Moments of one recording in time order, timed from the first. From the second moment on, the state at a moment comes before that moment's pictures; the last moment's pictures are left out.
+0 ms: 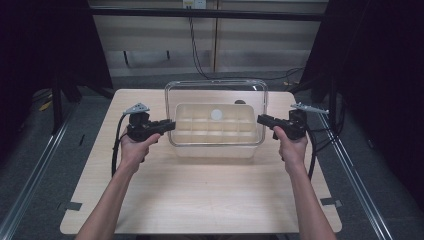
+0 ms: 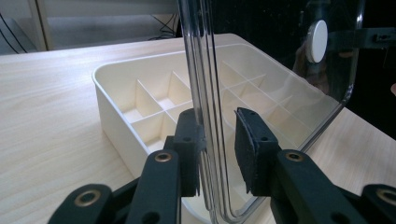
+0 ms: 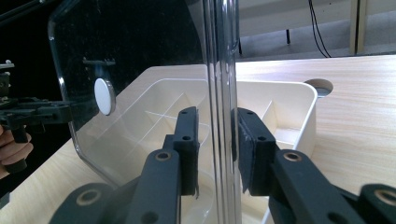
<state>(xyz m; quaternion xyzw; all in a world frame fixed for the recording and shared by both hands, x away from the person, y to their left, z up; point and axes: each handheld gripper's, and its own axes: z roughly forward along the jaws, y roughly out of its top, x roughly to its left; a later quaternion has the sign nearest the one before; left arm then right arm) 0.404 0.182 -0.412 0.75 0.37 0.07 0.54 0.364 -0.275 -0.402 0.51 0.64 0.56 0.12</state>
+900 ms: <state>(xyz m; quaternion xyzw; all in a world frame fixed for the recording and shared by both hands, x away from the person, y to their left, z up) 0.376 0.196 -0.401 0.75 0.36 0.08 0.55 0.342 -0.264 -0.398 0.49 0.65 0.56 0.12</state>
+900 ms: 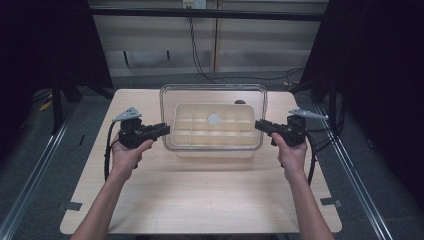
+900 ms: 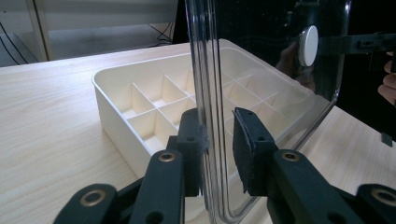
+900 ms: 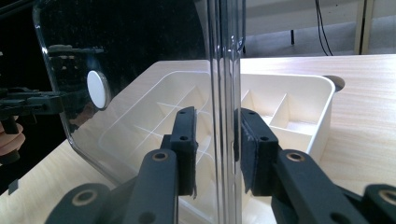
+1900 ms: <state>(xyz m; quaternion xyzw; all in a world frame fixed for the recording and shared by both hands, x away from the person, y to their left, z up) 0.348 0.200 -0.411 0.77 0.35 0.08 0.53 0.314 -0.263 -0.408 0.48 0.67 0.55 0.11</state>
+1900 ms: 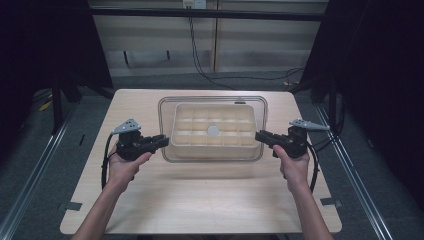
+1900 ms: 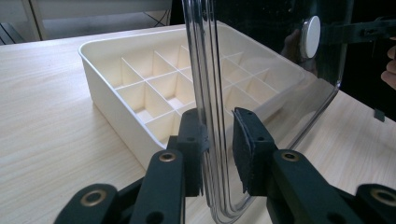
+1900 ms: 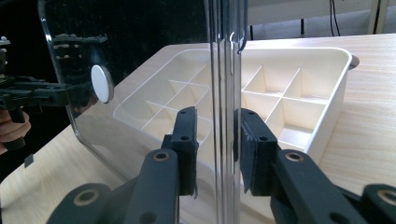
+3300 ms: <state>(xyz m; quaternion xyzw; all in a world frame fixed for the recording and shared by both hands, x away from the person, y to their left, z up) 0.286 0.208 -0.420 0.79 0.34 0.06 0.50 0.245 -0.257 -0.421 0.48 0.70 0.52 0.08</state>
